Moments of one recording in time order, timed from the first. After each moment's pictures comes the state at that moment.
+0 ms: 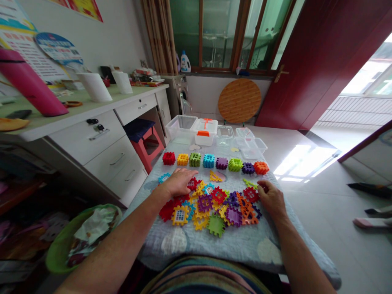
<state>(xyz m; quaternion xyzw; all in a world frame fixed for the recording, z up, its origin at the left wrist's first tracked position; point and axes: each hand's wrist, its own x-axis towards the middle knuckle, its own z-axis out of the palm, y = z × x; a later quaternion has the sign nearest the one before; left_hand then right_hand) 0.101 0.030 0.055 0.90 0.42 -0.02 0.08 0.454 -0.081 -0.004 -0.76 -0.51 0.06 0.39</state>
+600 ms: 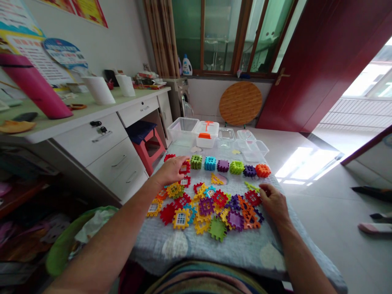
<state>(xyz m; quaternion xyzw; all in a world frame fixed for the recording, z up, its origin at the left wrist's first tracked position) 0.070 0.064 0.081 0.89 0.42 0.14 0.07 0.454 -0.082 -0.006 -0.75 -0.52 0.06 0.39</state>
